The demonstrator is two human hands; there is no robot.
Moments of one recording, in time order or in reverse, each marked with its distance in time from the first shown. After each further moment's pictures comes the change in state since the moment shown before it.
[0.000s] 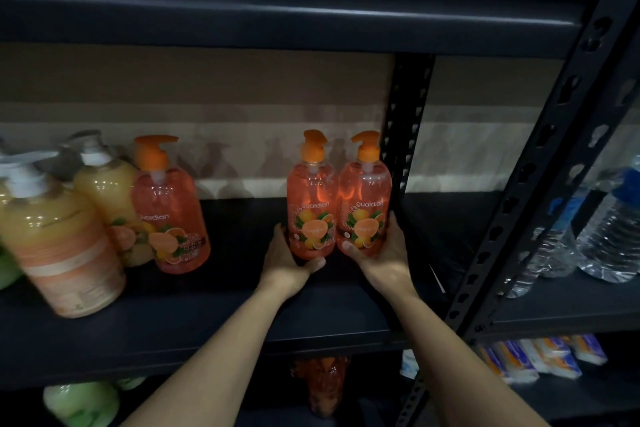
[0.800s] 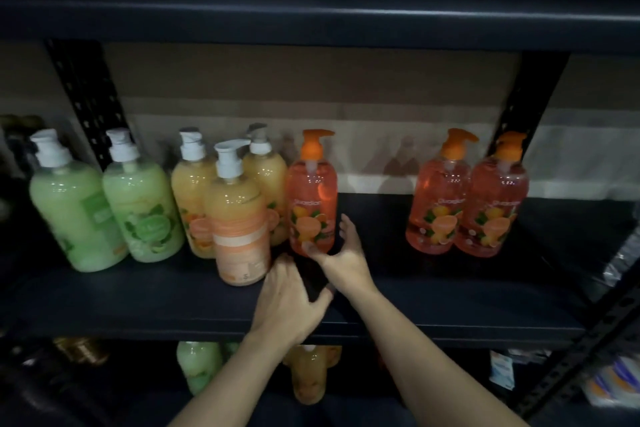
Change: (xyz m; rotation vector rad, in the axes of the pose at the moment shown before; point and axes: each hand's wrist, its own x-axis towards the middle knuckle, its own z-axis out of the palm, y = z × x) left_hand -0.076 -0.109 -0.178 0.578 0.136 0.140; right_hand -0.111 -0.136 0.209 0.214 -0.328 0.052
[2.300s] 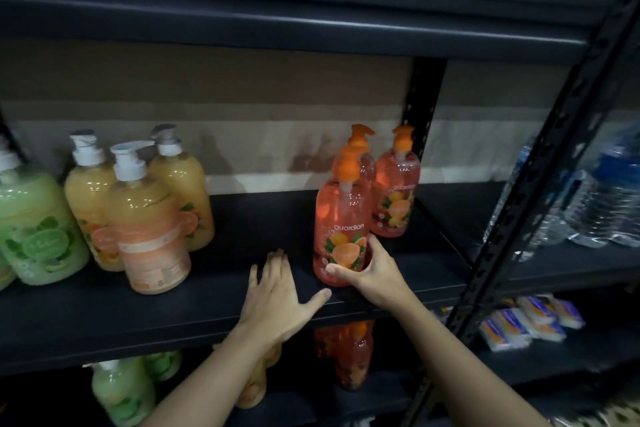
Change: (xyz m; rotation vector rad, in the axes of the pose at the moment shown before) left_hand -0.009 0.063 0.037 0.258 -0.226 0.209; right_hand -0.058 0.028 -0.153 -0.218 0.051 0.007
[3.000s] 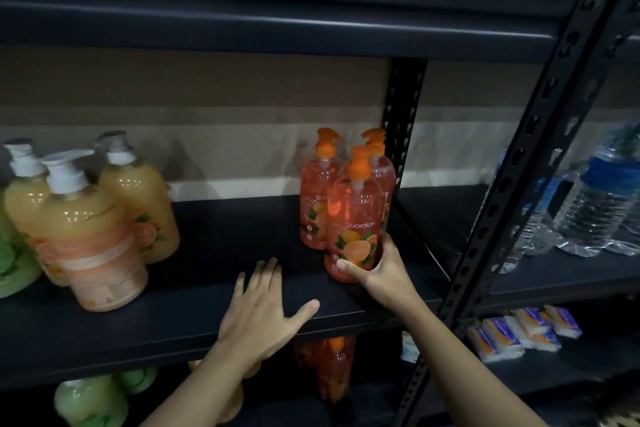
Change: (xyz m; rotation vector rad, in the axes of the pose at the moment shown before) left_hand 0.017 0.042 0.013 0.072 0.044 0.049; right_hand 0.029 0.042 -0.063 -0.038 0.136 0.049
